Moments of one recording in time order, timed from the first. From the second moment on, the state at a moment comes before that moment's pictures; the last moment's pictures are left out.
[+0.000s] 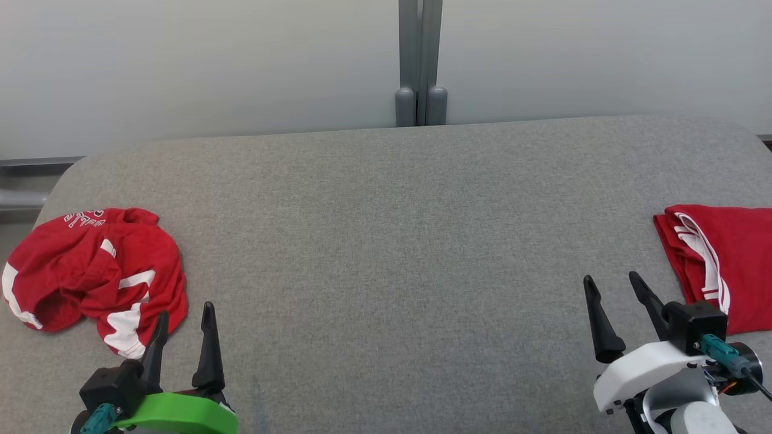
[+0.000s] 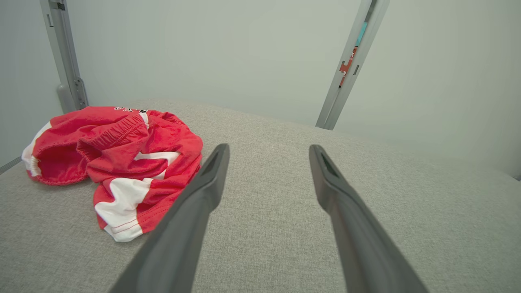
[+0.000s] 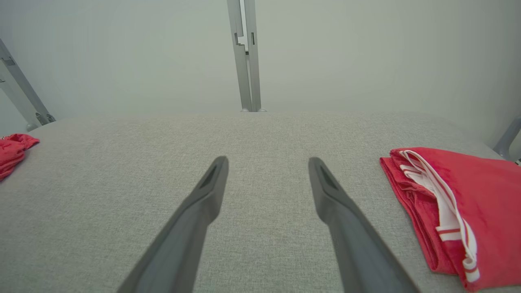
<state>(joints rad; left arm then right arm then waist) -0.01 0.07 0.00 0.29 -0.35 -0.13 -0.26 0.00 -0.09 -0.01 0.13 0.14 0.13 -0.07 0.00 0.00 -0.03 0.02</state>
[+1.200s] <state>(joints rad) -0.06 0.13 -0.01 0.30 -0.31 -0.13 -0.26 -0.03 -0.07 0.10 0.20 0.14 0.13 -0.13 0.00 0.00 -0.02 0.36</state>
